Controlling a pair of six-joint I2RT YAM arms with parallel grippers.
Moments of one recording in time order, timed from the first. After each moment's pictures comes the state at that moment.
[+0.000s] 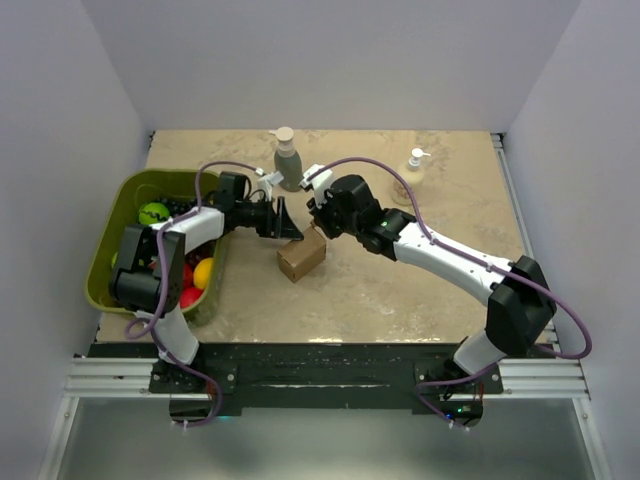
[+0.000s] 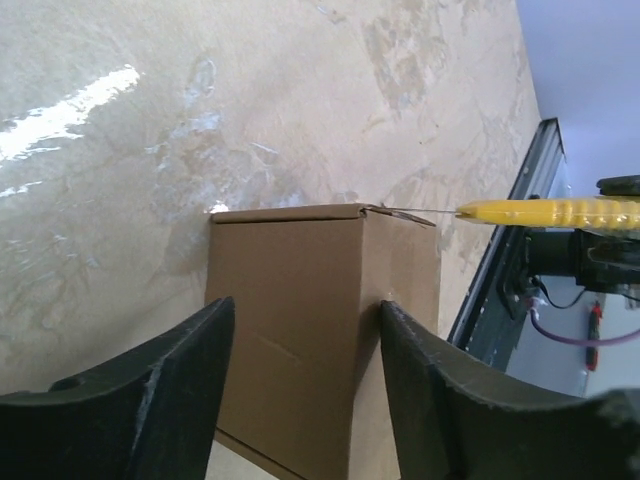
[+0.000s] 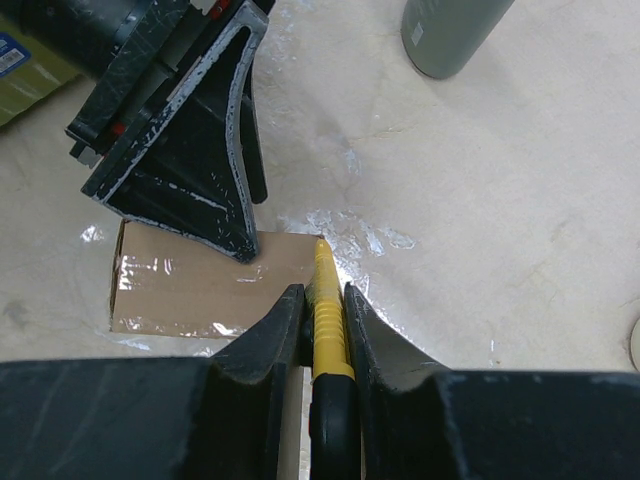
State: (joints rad) left arm -0.23 1.77 1.02 -0.09 0.87 -0.22; right arm 0.80 1.56 1.24 -0.22 0.06 -0.08
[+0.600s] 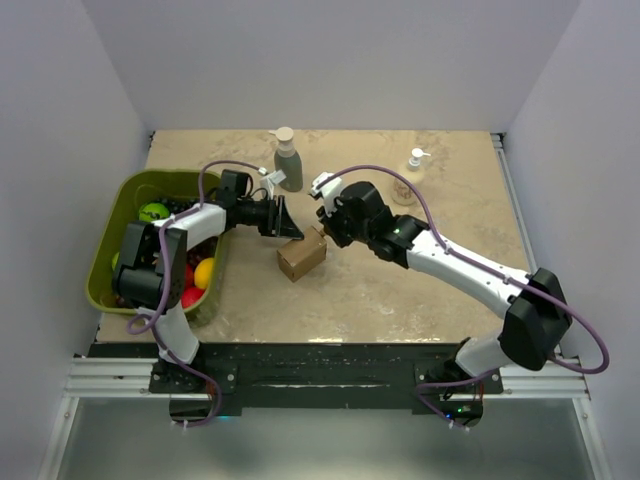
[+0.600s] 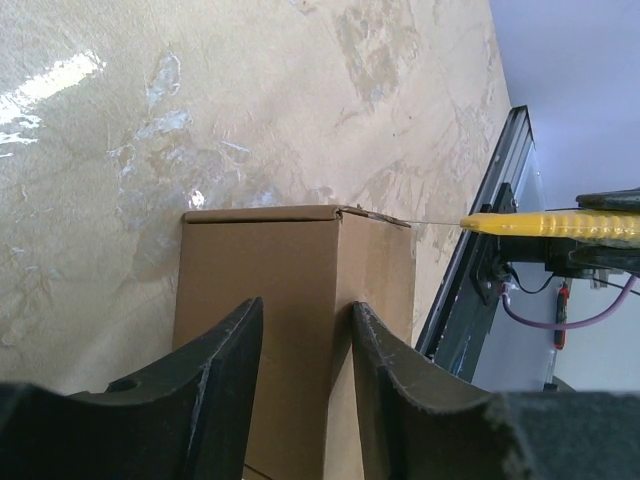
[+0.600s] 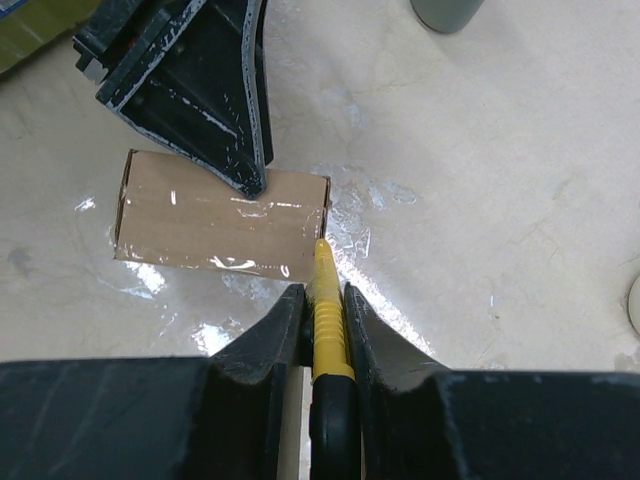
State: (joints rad) left arm -0.24 1.80 1.07 -0.14 0.93 -0.22; right arm 0.80 1.47 1.17 -0.29 0.05 -0.08
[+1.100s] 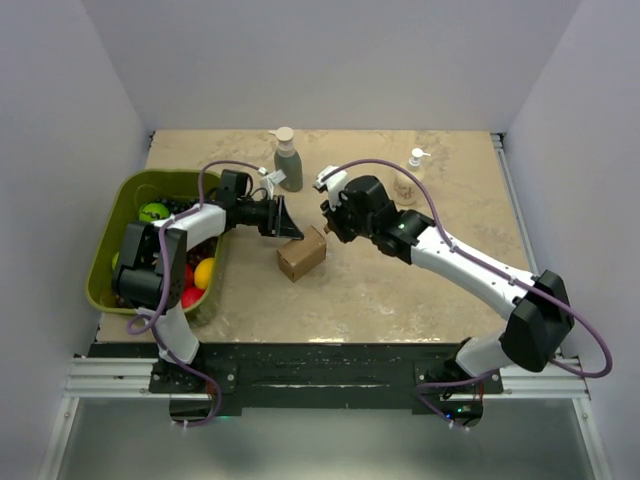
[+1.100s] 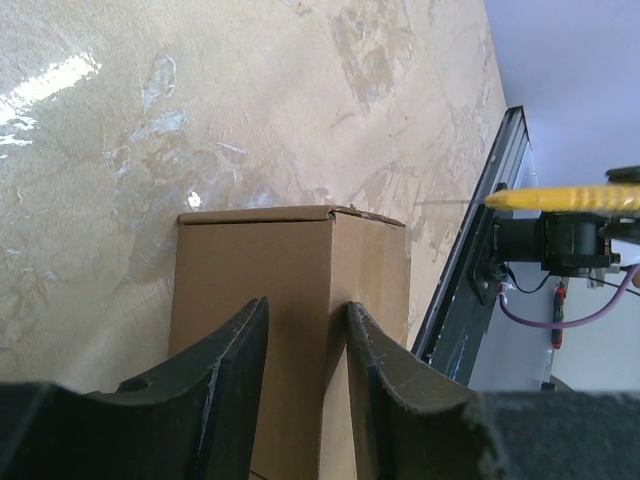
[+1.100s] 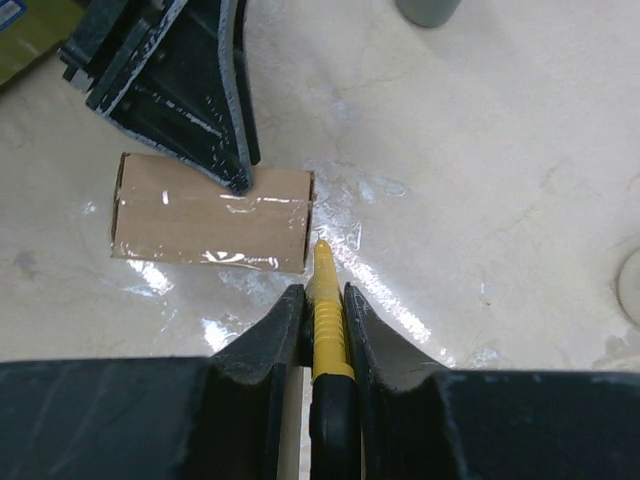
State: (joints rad) left arm -0.24 1.80 1.07 -0.13 0.94 -0.23; right arm 0.77 1.45 1.20 -0.34 0.05 -0.06
